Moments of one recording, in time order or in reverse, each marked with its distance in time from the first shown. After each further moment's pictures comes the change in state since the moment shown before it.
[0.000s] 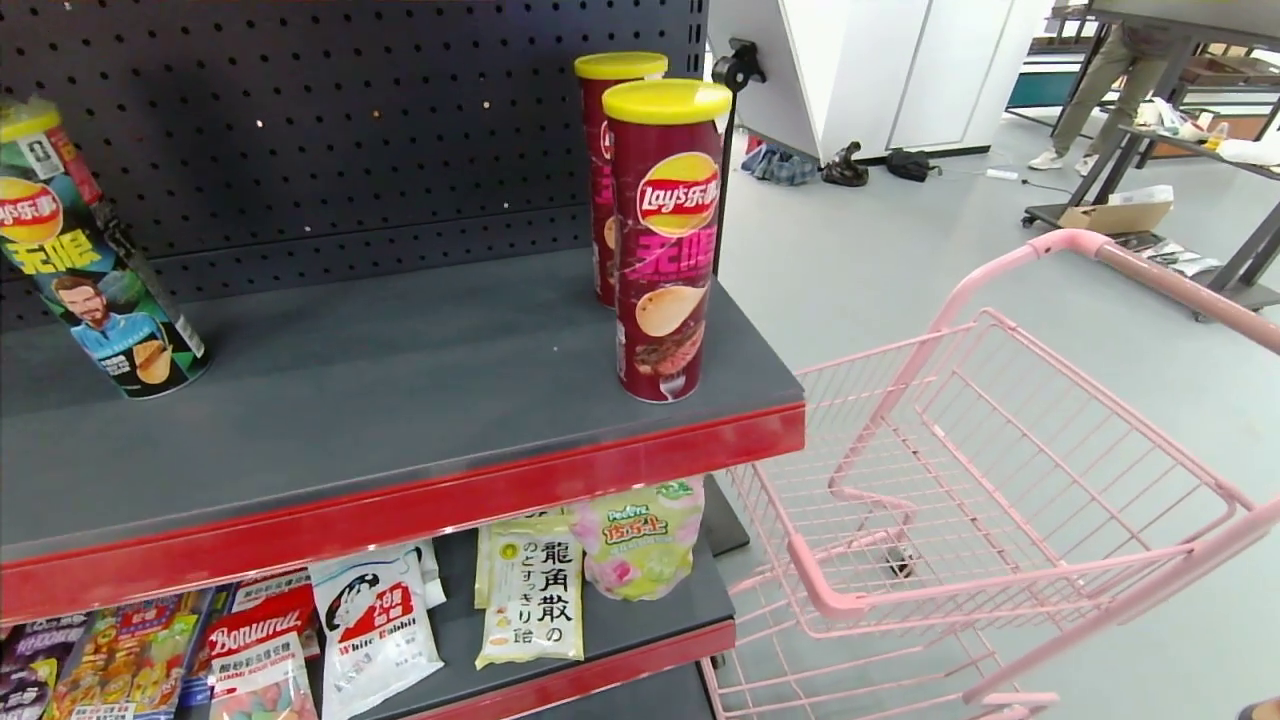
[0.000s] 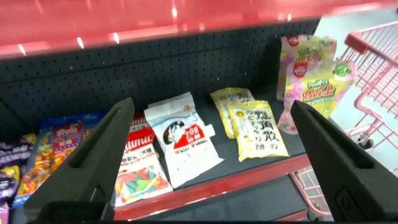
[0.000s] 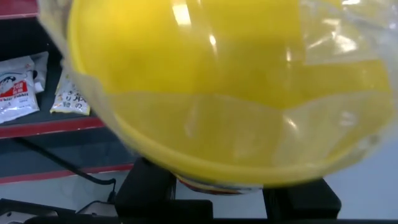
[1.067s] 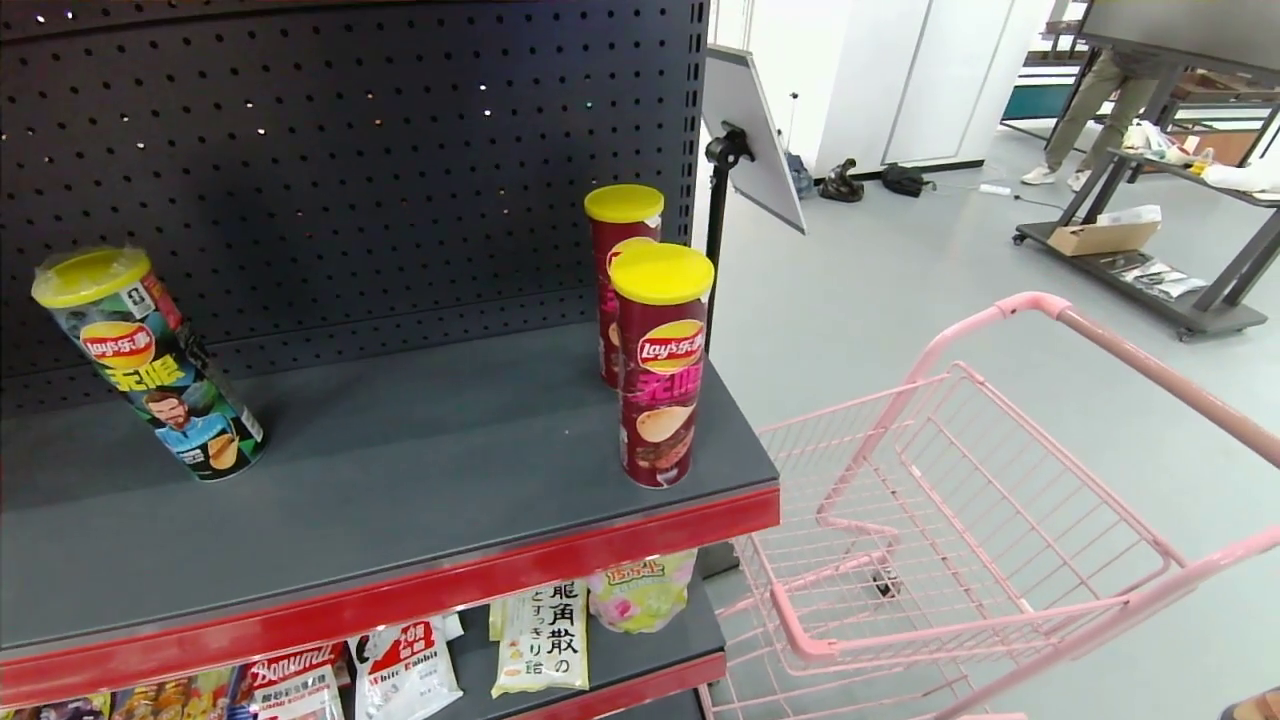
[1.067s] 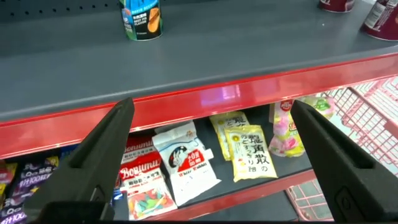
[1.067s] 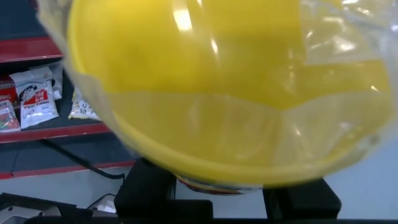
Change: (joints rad) left arm 0.000 0.000 0.000 0.000 0.000 0.001; right arm 0.003 0.057 -0.002 -0.002 0.003 0.000
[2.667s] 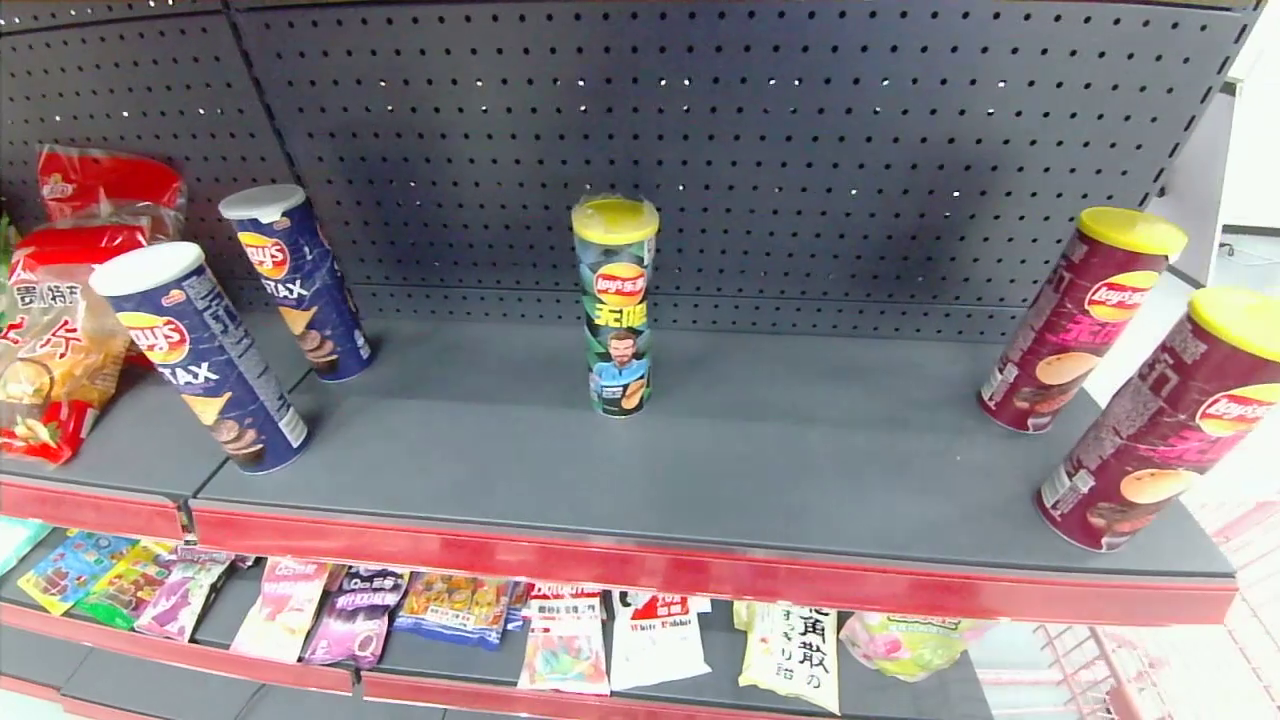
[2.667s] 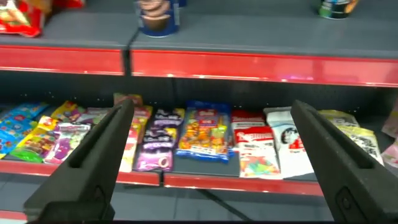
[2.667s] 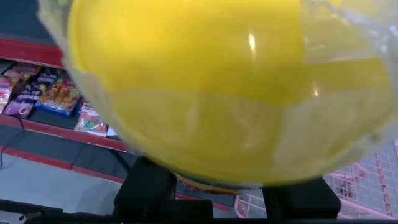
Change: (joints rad) left arm 0.000 0.000 0.000 0.000 0.000 0.002; right arm 0.017 -0.310 0.192 -0.028 -0.018 0.003
